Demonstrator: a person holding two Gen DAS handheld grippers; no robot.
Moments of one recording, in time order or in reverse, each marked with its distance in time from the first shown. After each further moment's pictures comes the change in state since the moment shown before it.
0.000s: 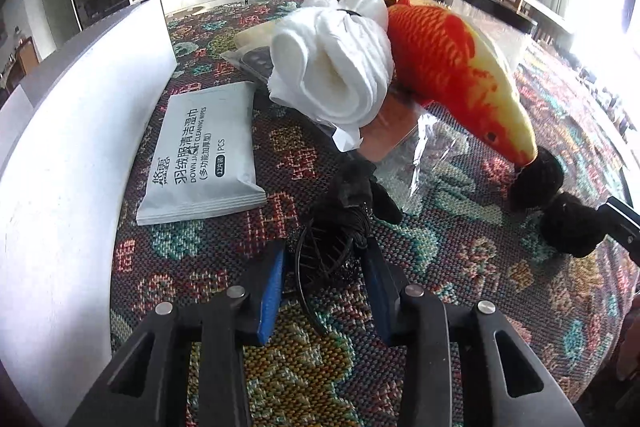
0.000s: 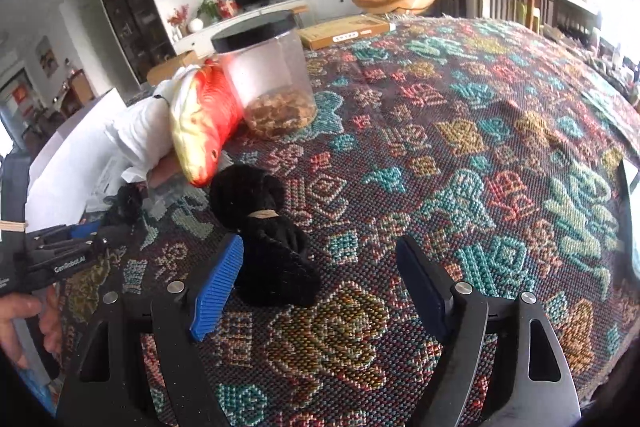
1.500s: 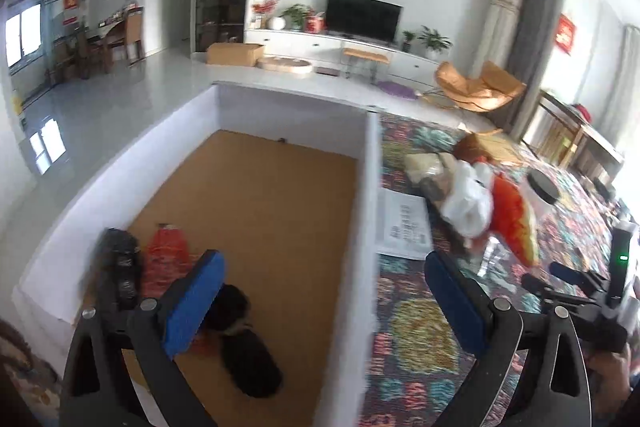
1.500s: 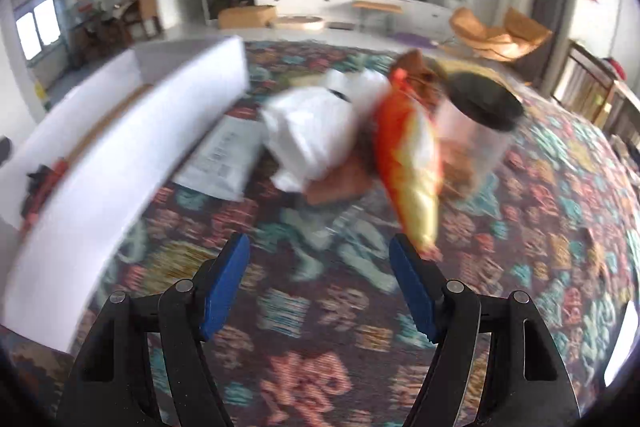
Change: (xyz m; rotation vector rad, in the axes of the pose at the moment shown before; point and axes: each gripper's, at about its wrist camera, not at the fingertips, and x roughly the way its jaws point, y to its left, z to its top) left arm -0.189 0.115 -0.041 -0.264 -0.295 0.146; right arm 0.007 0.153 0.015 -0.328 0.072 0.021
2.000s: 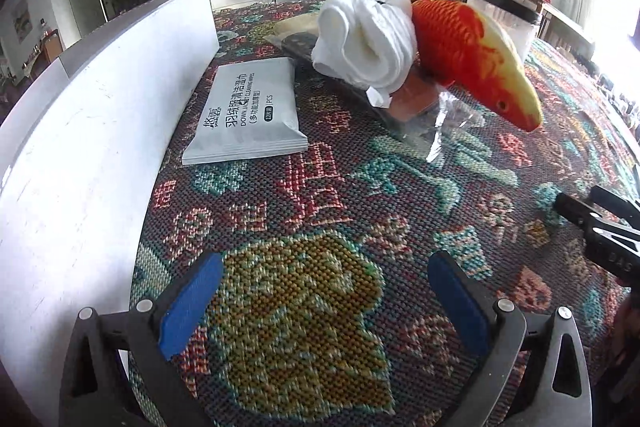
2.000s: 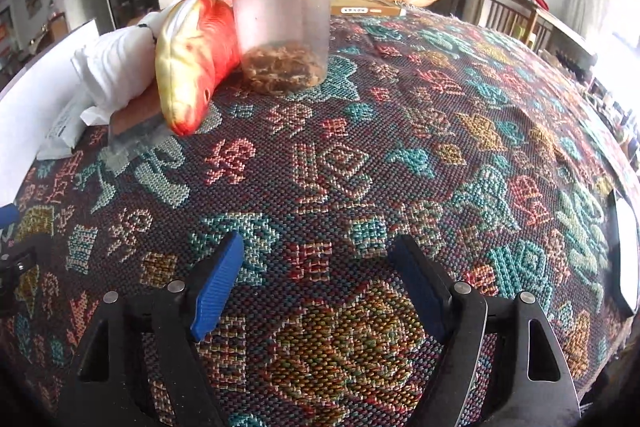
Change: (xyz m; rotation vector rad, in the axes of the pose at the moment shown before) left arm 0.140 -0.124 -0.076 0.256 0.253 -0.026; right arm 0.025 -0.105 -0.065 0.223 0.041 -0.175
